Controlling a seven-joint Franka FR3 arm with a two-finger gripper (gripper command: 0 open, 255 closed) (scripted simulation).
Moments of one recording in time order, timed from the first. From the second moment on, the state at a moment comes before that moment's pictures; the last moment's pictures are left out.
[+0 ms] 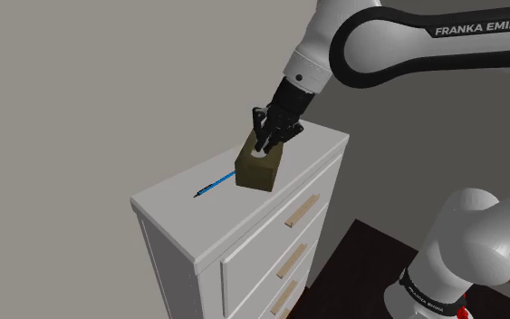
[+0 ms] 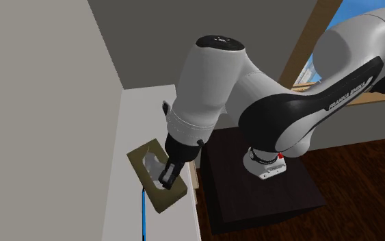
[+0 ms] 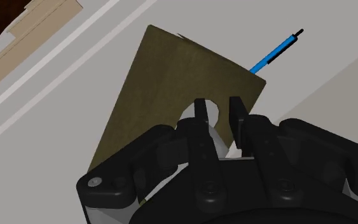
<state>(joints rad) 0.02 -0.59 0.27 -2.33 0.33 2.13 0.69</state>
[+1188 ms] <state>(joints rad) 0.00 -0.56 0.26 -2.12 0.30 1.95 0.72</state>
